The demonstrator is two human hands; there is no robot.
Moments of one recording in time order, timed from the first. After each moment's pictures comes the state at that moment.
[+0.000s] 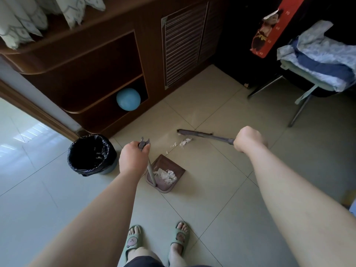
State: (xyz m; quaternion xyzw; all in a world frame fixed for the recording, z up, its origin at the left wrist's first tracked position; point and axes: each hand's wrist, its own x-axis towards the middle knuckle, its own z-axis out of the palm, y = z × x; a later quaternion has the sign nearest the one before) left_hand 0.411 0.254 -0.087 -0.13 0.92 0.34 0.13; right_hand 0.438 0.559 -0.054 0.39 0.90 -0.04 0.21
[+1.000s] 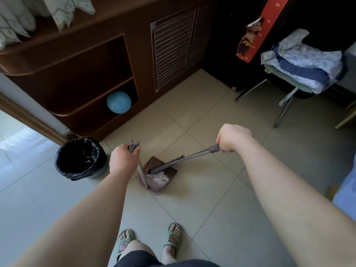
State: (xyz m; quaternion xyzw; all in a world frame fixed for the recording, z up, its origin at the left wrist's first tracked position) left_hand 0.421 0.249 -0.091 -0.12 0.93 0.33 0.15; right_hand 0.451 0.543 -0.019 0.24 0.93 0.01 0.29
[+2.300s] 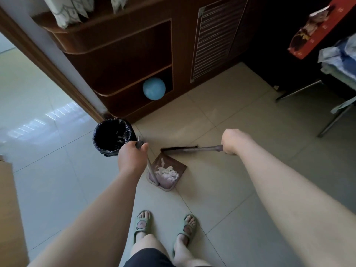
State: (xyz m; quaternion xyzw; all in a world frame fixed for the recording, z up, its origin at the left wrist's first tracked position) left_hand 0.446 0.180 -0.093 -0.24 0.91 0.33 0.08; right_hand 0.413 0.462 -0.081 0.13 0.94 0.02 0.30
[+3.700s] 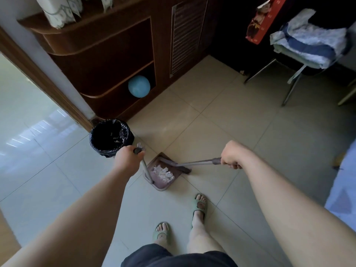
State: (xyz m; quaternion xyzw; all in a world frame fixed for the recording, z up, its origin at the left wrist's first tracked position) left_hand 0.512 0.025 -0.095 -0.02 0.93 0.29 0.21; right_hand 0.584 0.321 -0.056 0.32 0.85 -0.11 0.41
